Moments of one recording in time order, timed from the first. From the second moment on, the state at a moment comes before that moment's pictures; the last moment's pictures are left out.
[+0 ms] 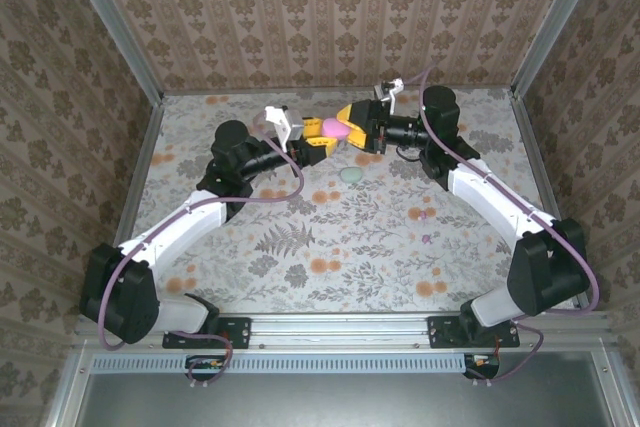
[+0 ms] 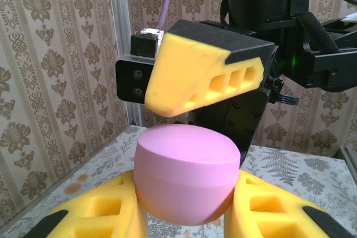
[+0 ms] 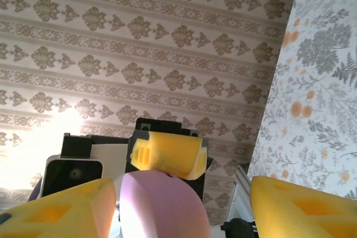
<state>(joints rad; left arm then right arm) -0.56 1.33 0.93 0.51 0.74 -0.03 0.34 1.48 1.16 0.30 -0.94 1.30</state>
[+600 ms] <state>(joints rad) -0.55 1.34 0.92 0.55 0.74 -0.08 0.35 1.48 1.15 0.35 -0.94 1.32</state>
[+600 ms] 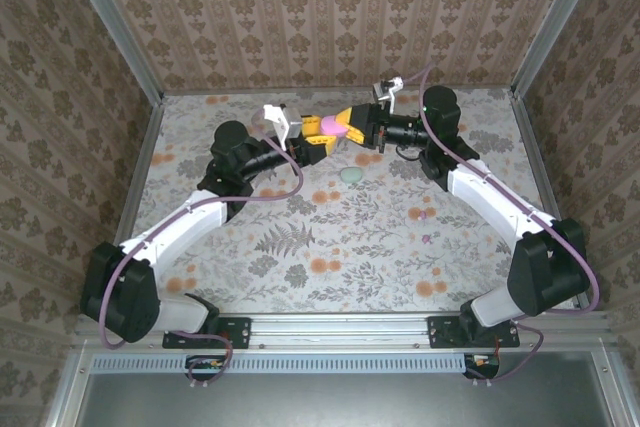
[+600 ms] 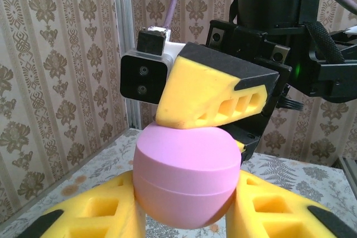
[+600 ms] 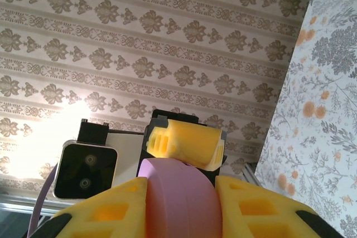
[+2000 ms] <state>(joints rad) -0.56 1.38 0.94 0.56 0.77 -0.11 0.38 1.48 1.13 0.38 -0.90 1.36</state>
